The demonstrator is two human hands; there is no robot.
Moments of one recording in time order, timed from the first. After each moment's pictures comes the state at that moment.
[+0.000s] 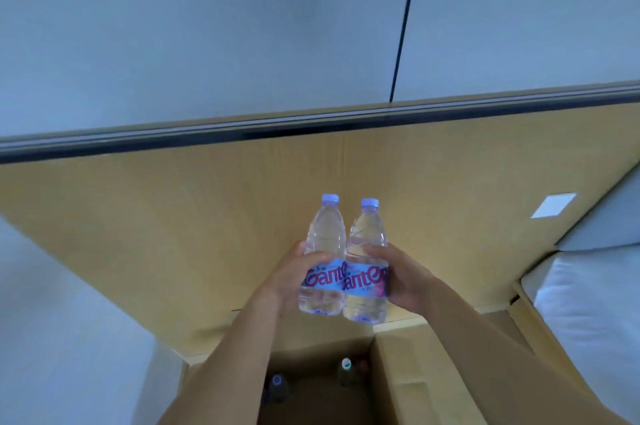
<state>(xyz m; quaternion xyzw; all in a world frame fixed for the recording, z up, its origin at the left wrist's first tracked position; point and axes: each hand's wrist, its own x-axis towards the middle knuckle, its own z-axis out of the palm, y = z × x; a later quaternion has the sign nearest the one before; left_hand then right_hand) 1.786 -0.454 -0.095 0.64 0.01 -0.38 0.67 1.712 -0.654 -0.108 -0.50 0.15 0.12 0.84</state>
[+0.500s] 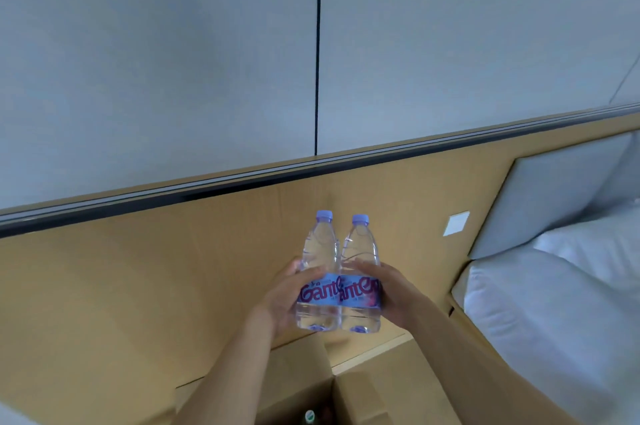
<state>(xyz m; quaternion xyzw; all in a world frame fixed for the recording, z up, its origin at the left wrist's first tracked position) 1.770 -0.517 -0.043 0.59 -0.11 -0.43 0.67 1.661 -0.701 -0.055 -0.54 0.23 -0.03 0.81</state>
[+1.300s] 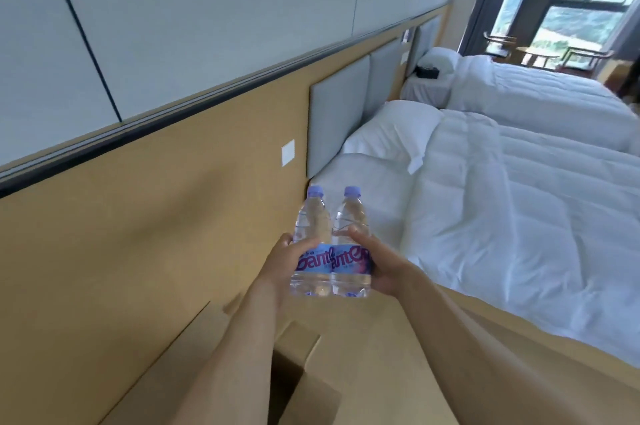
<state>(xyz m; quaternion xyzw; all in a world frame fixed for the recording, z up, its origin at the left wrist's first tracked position) 1.621 -0.582 -0.084 0.55 -0.27 -0.60 0.52 1.430 -0.640 -0.064 -0.41 0.42 -0.29 0.75</state>
